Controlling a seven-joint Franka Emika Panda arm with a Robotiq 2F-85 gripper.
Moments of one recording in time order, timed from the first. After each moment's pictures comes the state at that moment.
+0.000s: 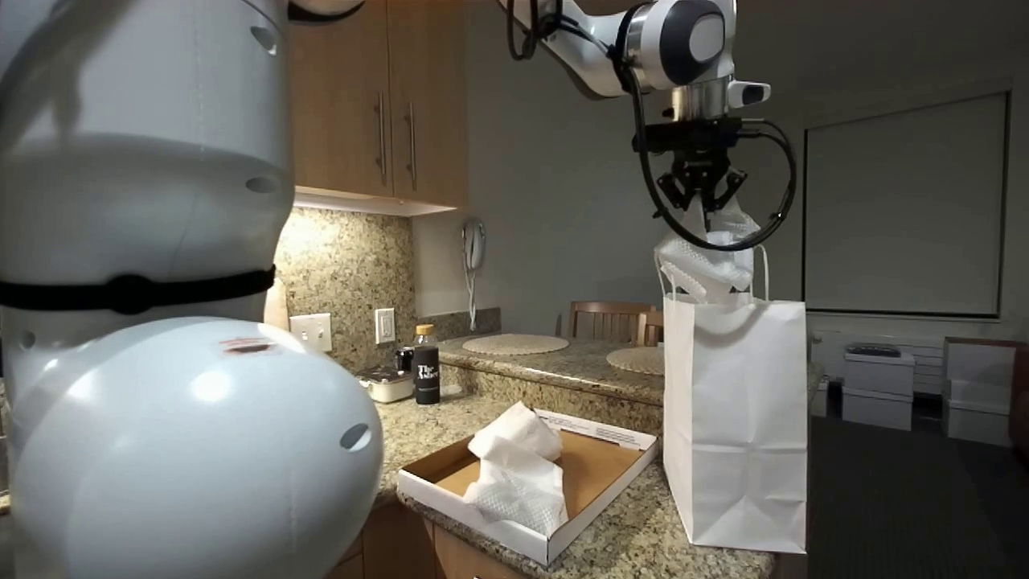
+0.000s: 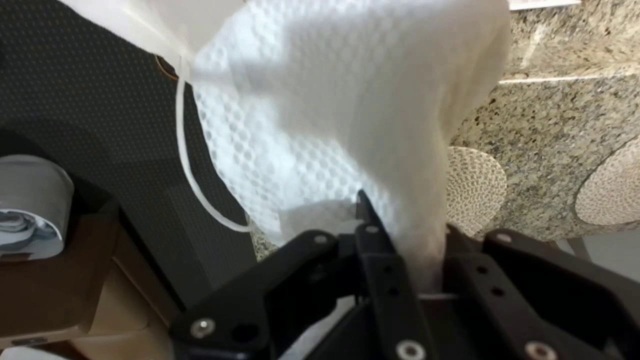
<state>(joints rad) -0.05 0.01 -0.15 -1.69 0.22 2.14 -0.15</state>
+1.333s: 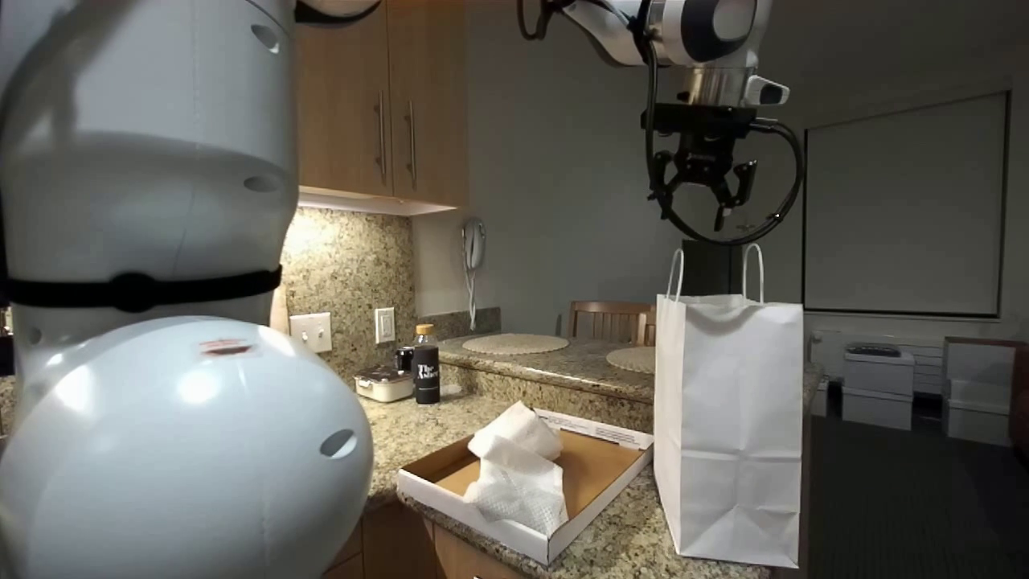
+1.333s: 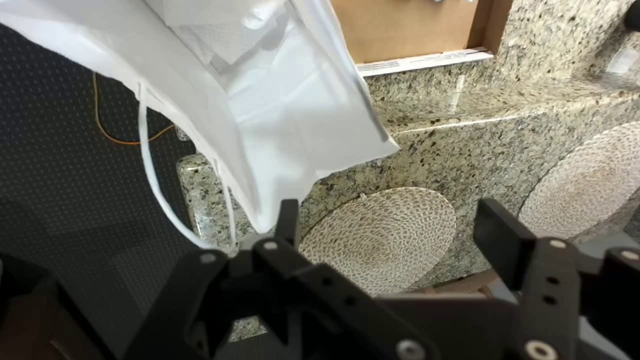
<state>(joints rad) -0.11 0.03 -0.15 -1.62 0.37 1.92 -0.23</state>
